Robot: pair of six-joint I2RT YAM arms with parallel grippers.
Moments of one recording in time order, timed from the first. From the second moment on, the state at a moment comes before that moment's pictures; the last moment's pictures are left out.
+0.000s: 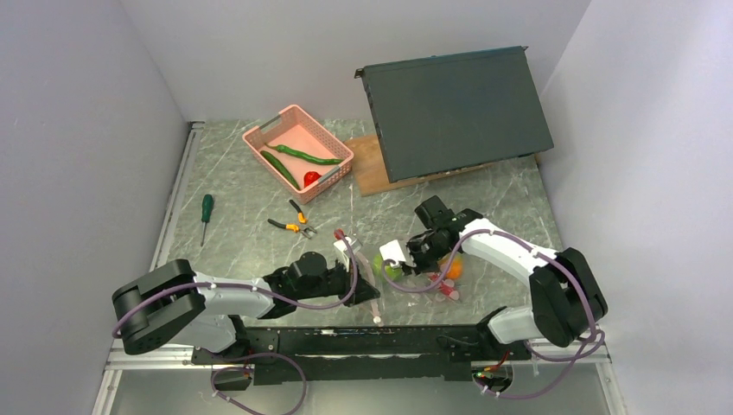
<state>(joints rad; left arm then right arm) -1.06 1.32 0.31 0.72 0.27 -0.68 0.56 1.37 0.79 -0.75 -0.62 -1.30</state>
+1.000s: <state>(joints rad) -1.04 1.22 0.31 0.57 0.24 -0.62 0.55 1.43 0.91 -0.75 -0.63 -1.18</state>
